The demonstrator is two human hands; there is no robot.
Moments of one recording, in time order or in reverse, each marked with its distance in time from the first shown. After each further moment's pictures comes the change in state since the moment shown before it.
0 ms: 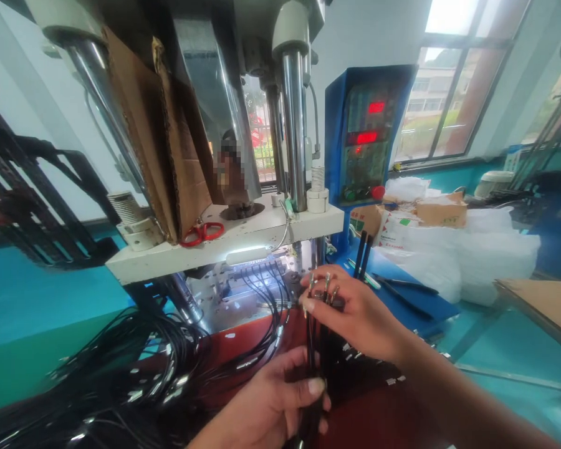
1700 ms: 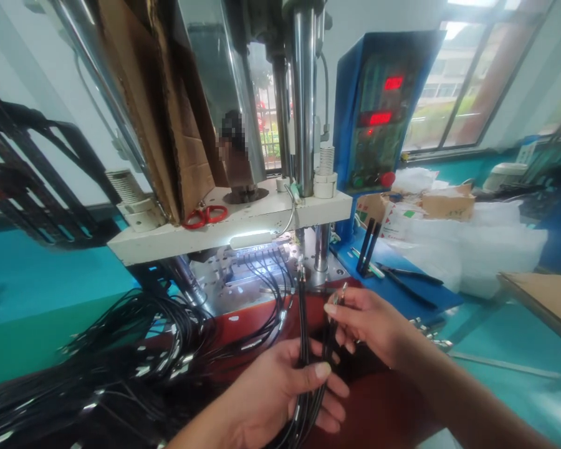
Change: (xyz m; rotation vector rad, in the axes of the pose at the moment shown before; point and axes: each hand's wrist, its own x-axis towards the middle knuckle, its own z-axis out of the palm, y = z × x) left_hand -0.006 -0.002 0.005 0.123 -0.004 -0.076; right_hand -0.040 0.043 0.017 0.733 -0.131 0.627
